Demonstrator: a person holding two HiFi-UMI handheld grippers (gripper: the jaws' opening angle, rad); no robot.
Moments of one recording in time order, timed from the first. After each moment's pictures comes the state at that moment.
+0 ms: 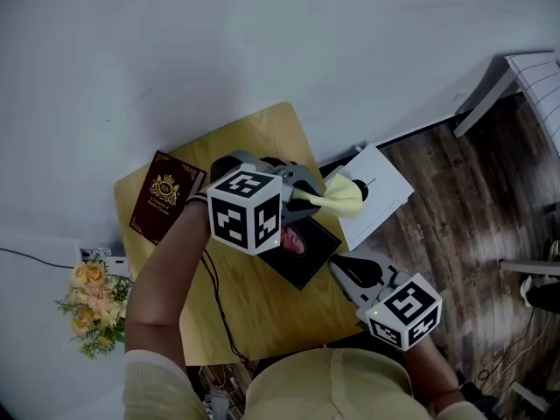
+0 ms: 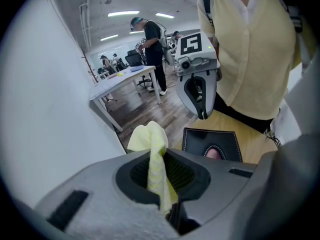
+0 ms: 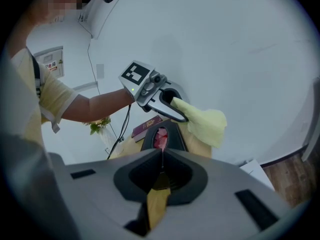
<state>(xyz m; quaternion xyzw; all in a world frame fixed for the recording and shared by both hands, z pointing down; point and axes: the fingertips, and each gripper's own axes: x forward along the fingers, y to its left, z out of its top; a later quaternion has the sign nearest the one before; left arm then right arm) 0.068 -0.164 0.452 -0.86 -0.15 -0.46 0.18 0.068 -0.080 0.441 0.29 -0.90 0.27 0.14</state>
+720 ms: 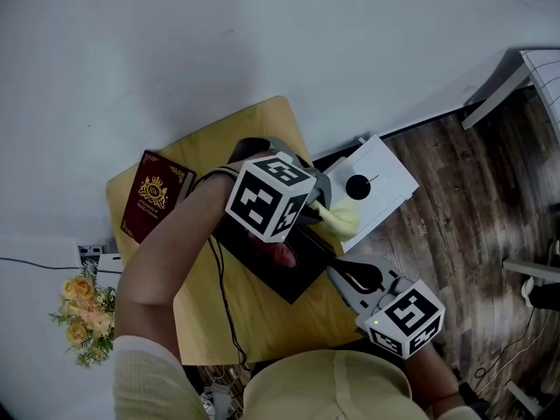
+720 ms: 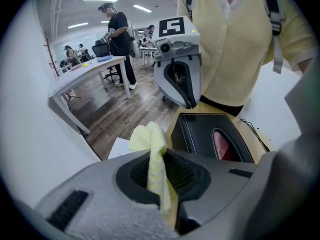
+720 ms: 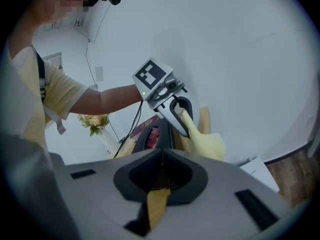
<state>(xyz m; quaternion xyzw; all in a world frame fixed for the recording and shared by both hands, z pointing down) 0.077 -0.156 0.504 -0.78 -0.34 -0.50 0.16 0.076 -0.100 0.453 0.27 -0.91 0.29 0.14</state>
